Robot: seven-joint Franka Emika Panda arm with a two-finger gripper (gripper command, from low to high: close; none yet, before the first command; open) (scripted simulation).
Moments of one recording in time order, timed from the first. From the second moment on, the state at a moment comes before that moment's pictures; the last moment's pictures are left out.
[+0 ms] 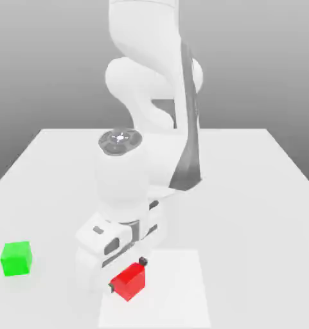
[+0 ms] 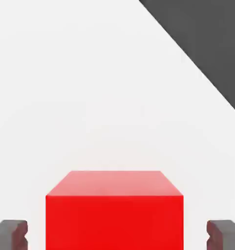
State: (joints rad) arm 0.01 0.28 -0.11 -2.65 0.13 2.92 -0.29
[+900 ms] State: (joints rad) arm -0.31 0.09 -0.39 -2.56 0.08 2.64 0.47
